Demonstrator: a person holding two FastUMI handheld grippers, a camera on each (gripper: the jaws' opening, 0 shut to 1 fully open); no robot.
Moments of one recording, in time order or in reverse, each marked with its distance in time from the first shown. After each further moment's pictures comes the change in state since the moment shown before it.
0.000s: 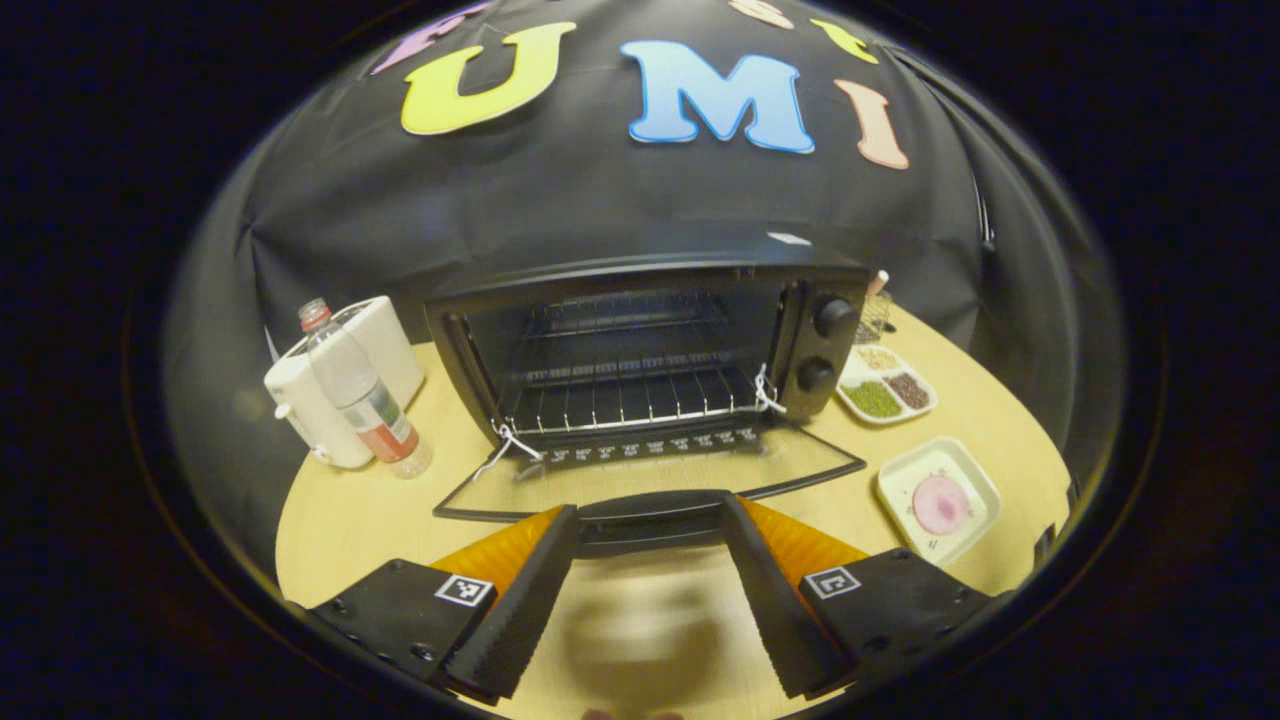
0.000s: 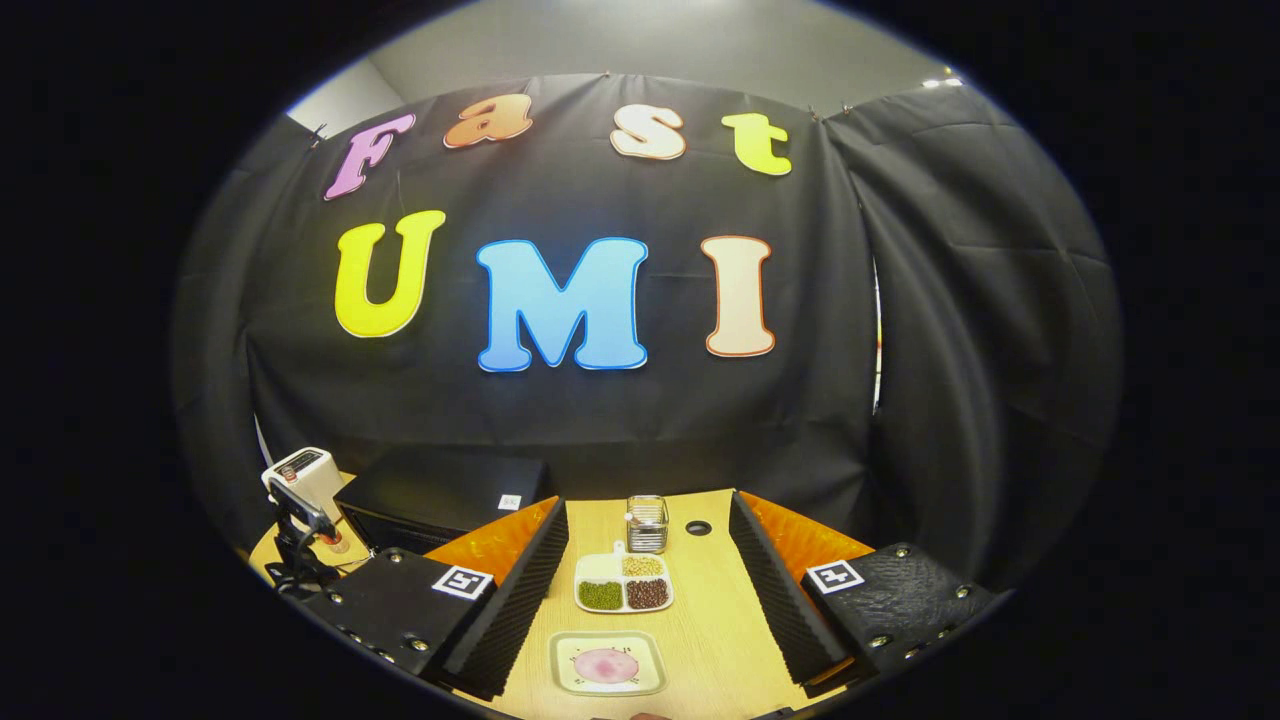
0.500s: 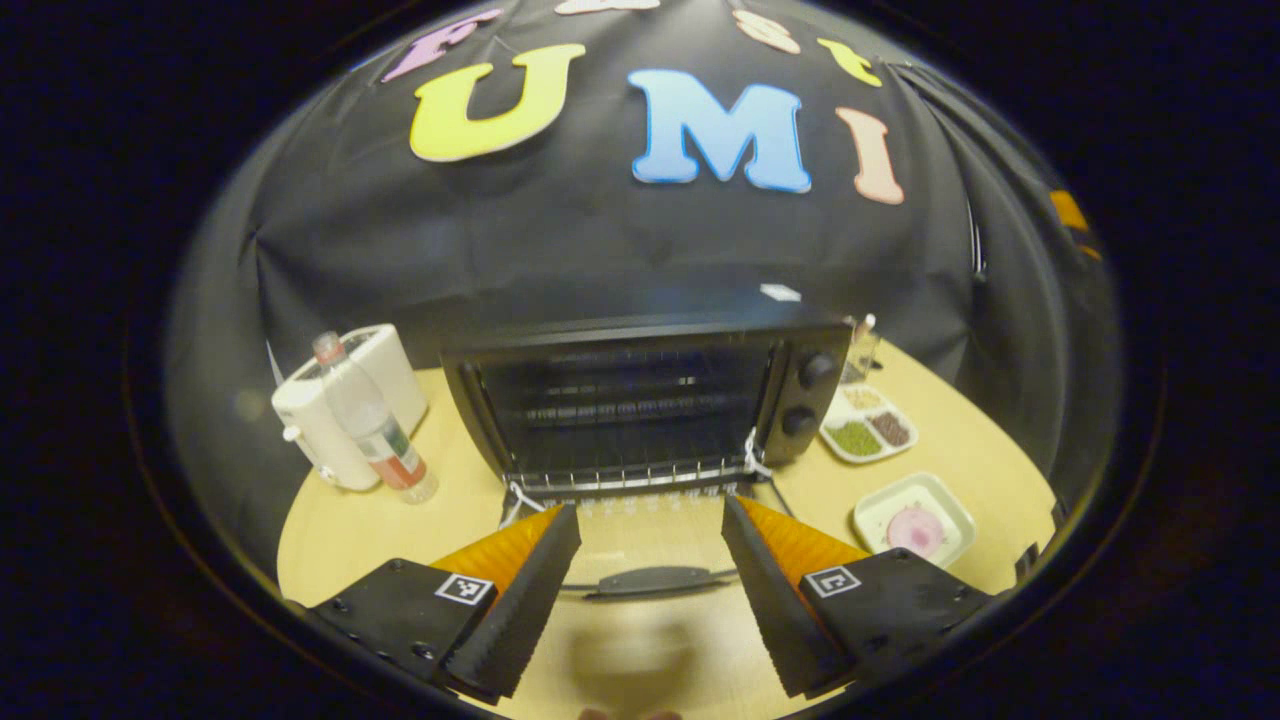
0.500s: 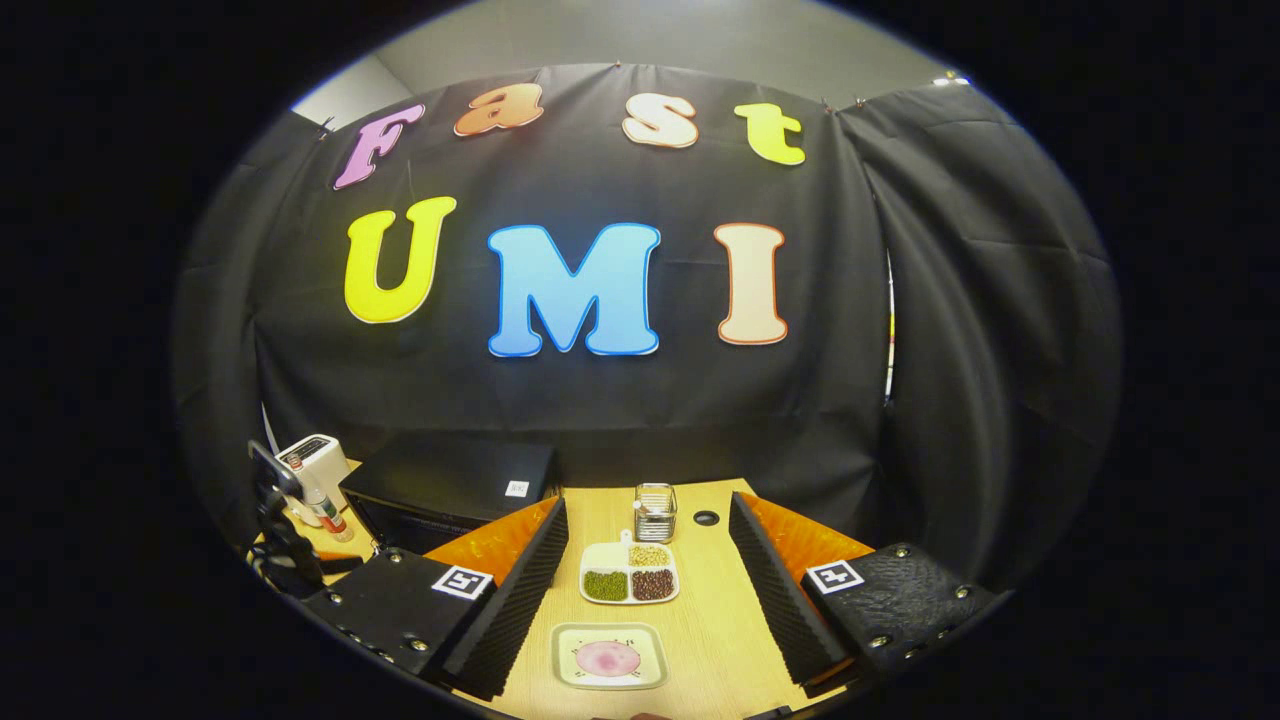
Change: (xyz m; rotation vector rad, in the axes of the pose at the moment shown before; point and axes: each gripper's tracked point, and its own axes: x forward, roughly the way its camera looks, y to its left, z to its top) left arm -0.043 0.006 0.082 -0.048 -0.194 -0.012; right arm 0.007 0.003 -0.019 -0.010 0.066 0.051
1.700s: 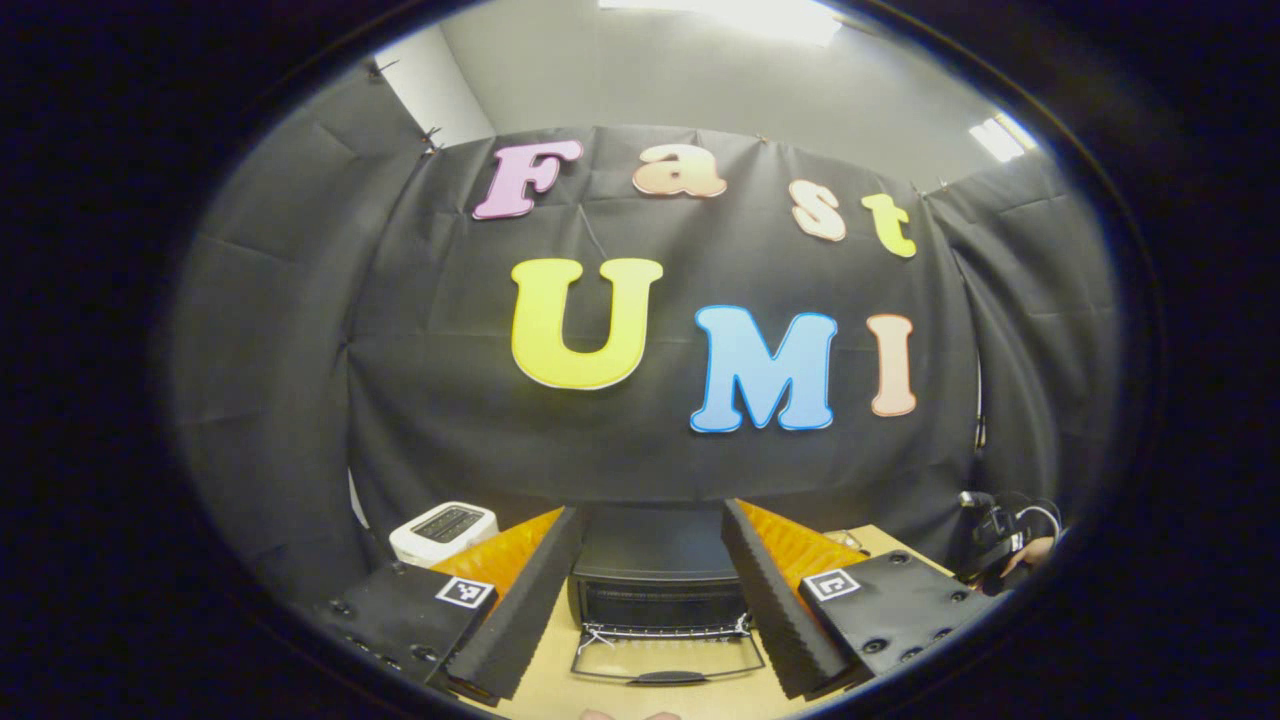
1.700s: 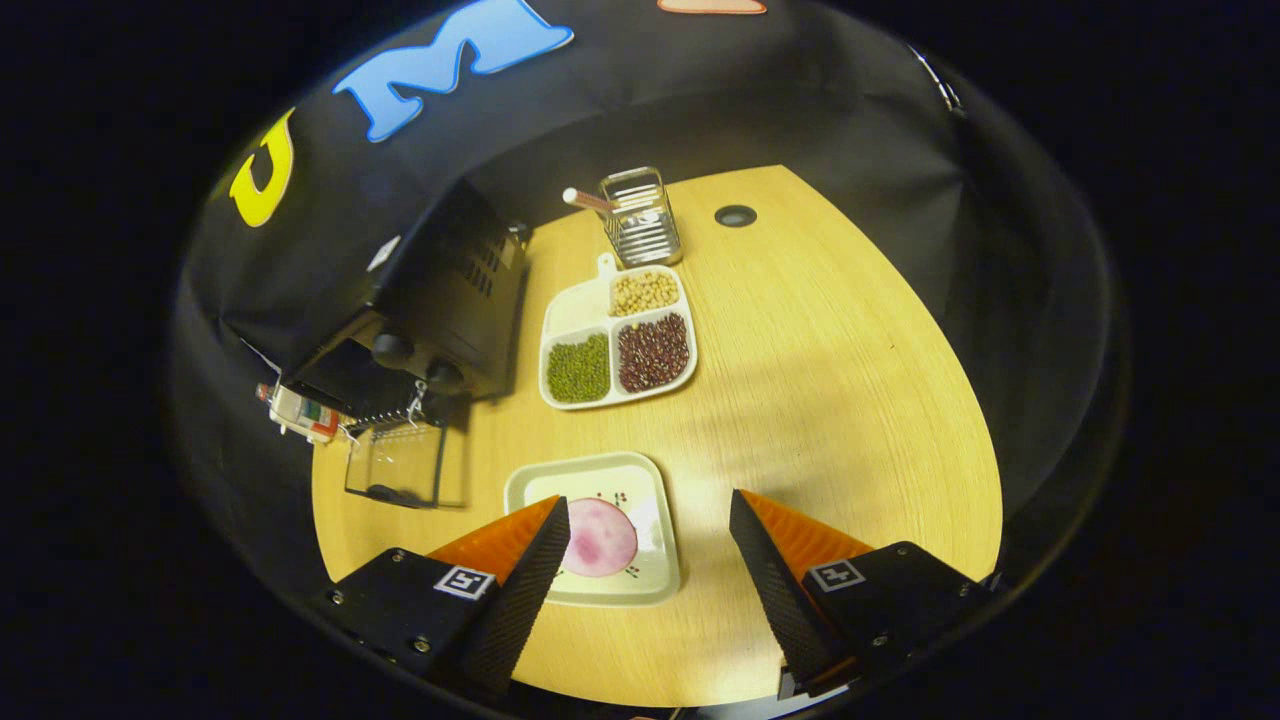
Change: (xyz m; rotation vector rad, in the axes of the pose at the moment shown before) left arm -0.182 0.061 0.176 -0.100 -0.455 0.138; right arm 0.096 -0.039 -0.260 0.236 0.871 0.162
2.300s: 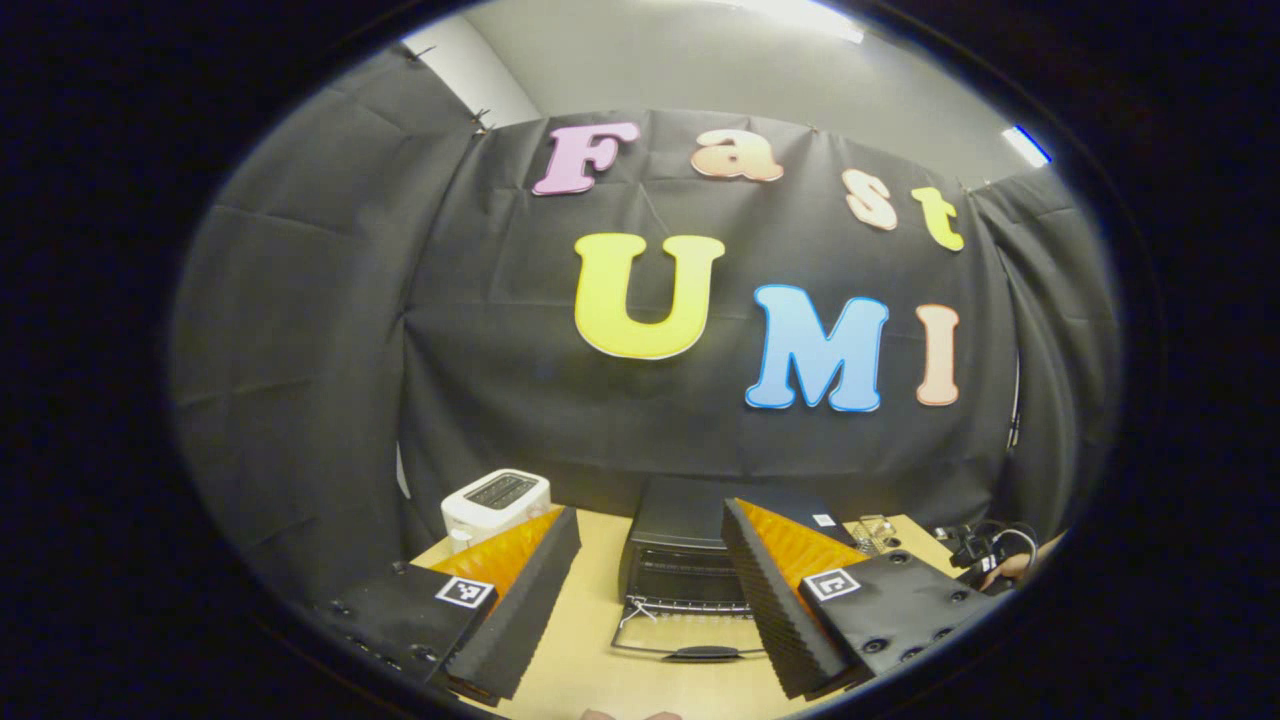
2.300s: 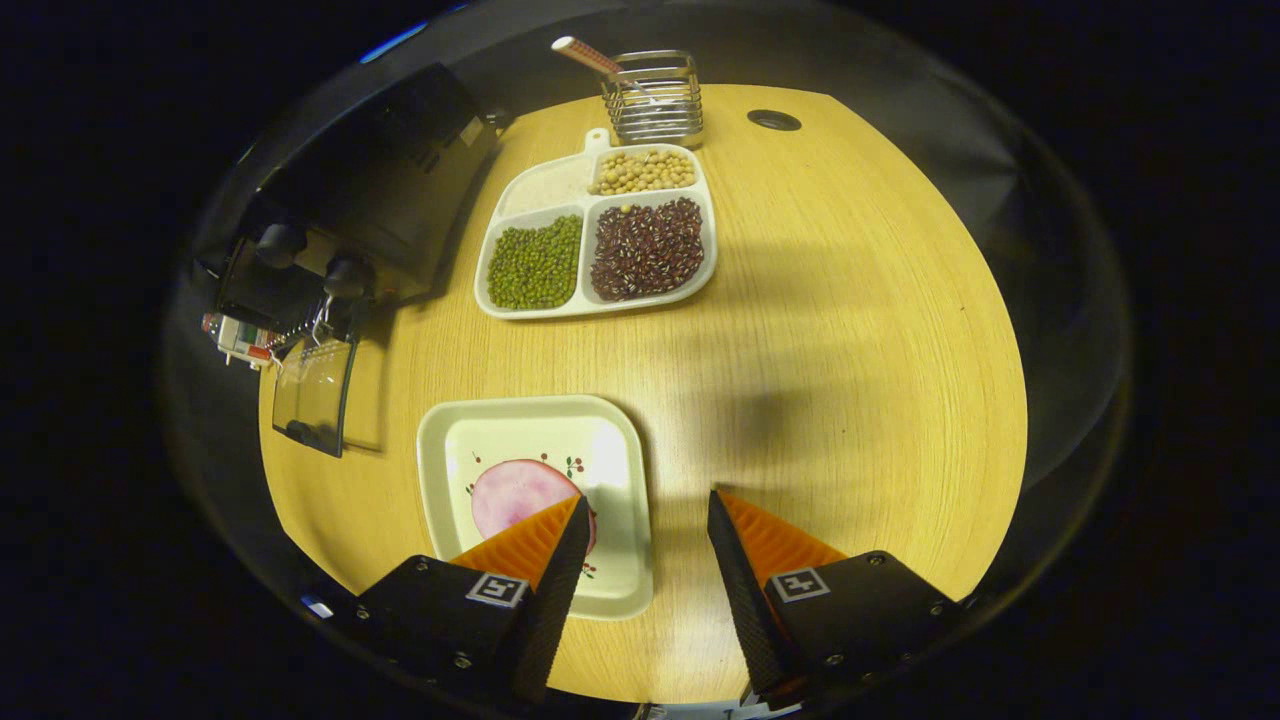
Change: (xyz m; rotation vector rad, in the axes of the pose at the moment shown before) left arm -0.031 0.058 -0.029 -0.059 0.067 0.127; right arm 0.063 -0.010 -0.035 -0.127 0.244 -0.090
